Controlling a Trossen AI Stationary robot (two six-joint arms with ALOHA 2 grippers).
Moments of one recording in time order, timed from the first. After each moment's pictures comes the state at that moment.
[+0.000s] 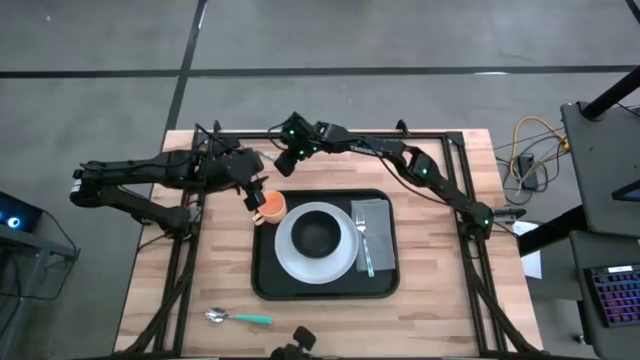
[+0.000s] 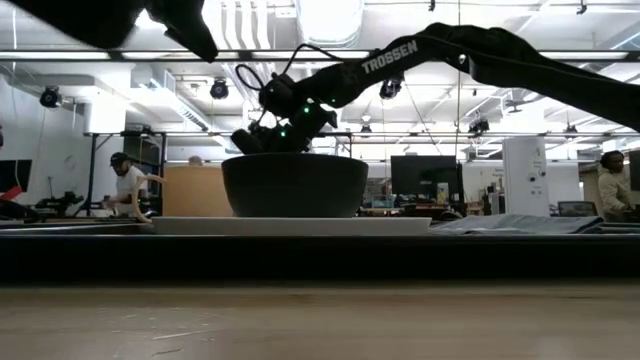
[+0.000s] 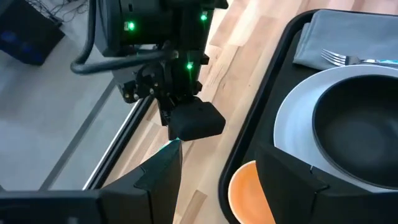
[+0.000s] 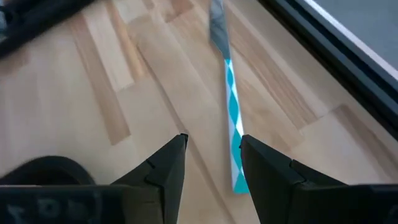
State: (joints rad) left arm 0.03 1.11 1.25 -0.98 -0.52 -0.18; right arm -0.40 2.55 2.31 -0.57 -0.13 0.24
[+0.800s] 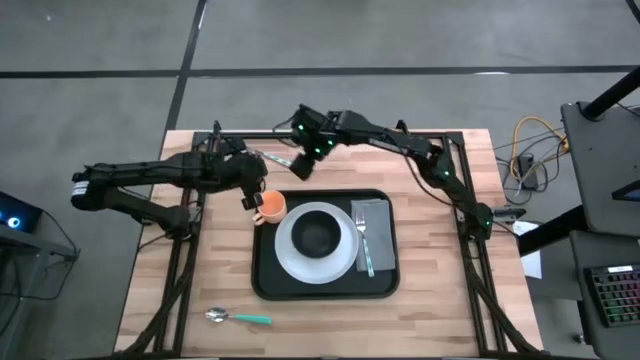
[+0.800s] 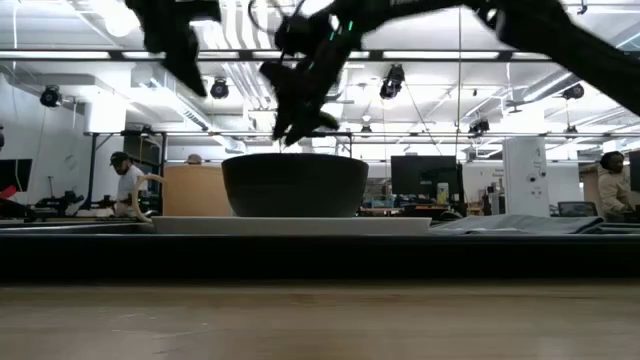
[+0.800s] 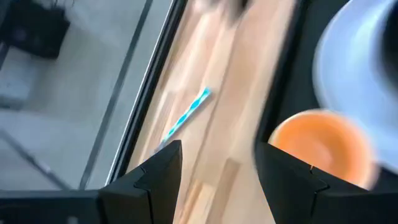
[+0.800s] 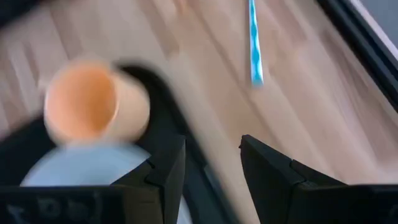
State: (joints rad) left arm 0.14 1.13 1.10 -0.95 -0.50 0.03; right arm -0.33 2.31 2.35 -1.07 -0.13 0.24
